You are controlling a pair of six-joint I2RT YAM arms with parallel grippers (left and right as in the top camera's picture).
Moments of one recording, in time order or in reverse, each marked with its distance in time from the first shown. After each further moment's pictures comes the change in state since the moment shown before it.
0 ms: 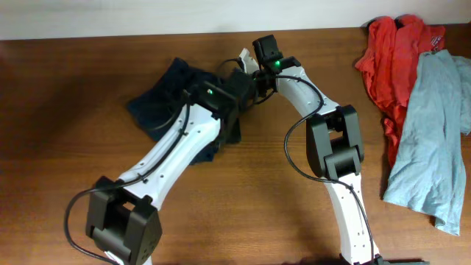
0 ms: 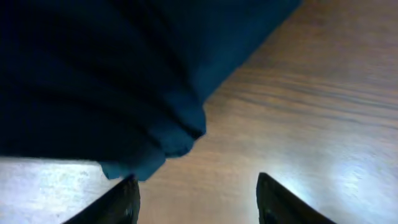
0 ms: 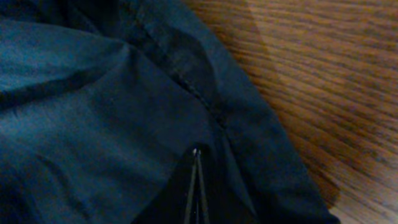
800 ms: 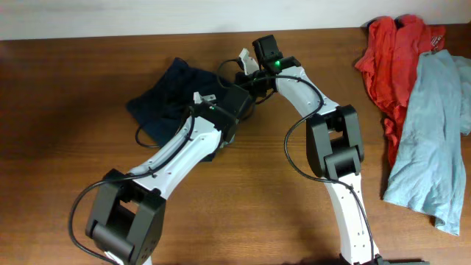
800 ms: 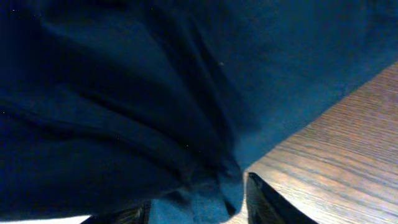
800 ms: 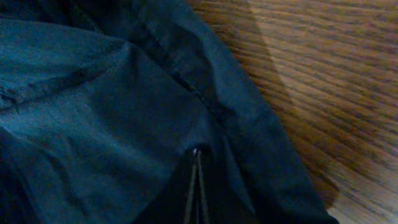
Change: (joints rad) left arm 0.002 0.000 -0.209 0.262 -0.235 -0.097; right arm 0.000 0.000 0.000 0.001 0.000 -0.014
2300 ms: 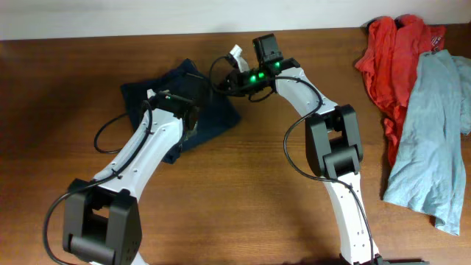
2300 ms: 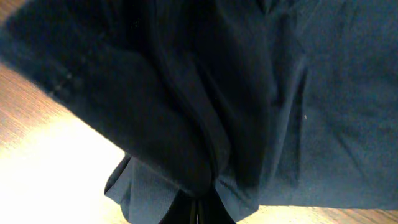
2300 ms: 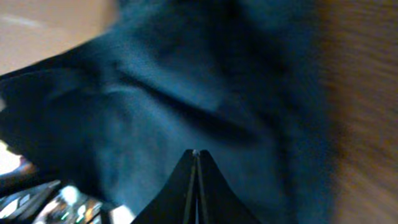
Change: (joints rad) left arm 0.220 -0.082 -0.033 -0.092 -0.030 -0.004; right arm 0.000 0.016 0.000 0.134 -0.423 -0.017
